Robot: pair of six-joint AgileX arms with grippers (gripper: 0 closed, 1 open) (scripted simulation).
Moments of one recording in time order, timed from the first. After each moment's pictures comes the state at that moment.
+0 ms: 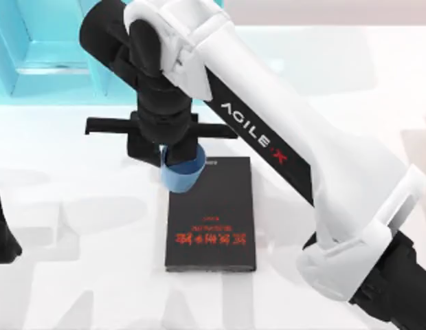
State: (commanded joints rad) left arm 0.00 0.00 0.00 0.00 0.00 0.00; right arm 0.85 2.88 3.26 -1.76 0.07 0.86
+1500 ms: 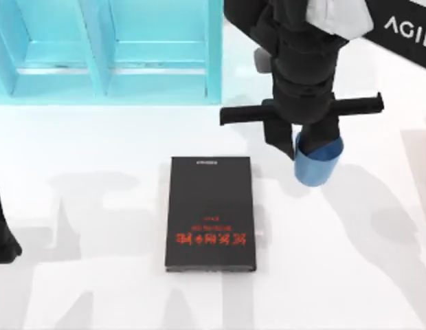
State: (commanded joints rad) left arm 0.00 0.00 0.00 0.00 0.00 0.00; right arm 0.63 2.10 1.96 -1.42 0.10 0.63
